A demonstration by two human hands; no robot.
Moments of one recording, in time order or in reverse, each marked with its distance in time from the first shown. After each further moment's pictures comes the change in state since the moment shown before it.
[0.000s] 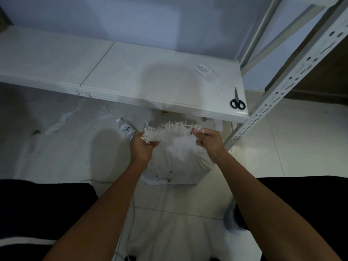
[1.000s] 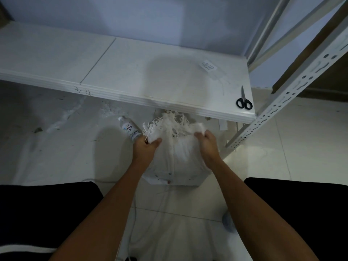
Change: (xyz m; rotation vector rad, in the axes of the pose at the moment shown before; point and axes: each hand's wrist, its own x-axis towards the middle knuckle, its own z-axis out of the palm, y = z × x) left_hand 0.020 -0.032 0.010 -0.085 -0.083 -0.116; right_hand 0.016 0.031 0.019 -0.079 0.066 -0.059
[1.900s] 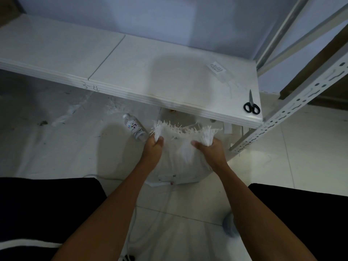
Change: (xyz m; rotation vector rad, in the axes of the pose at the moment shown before) left_hand -0.002 0.000 0.013 -0.068 -0.076 0.019; right_hand -0.013 -0.002 -0.008 -0.109 -0.092 -0.042
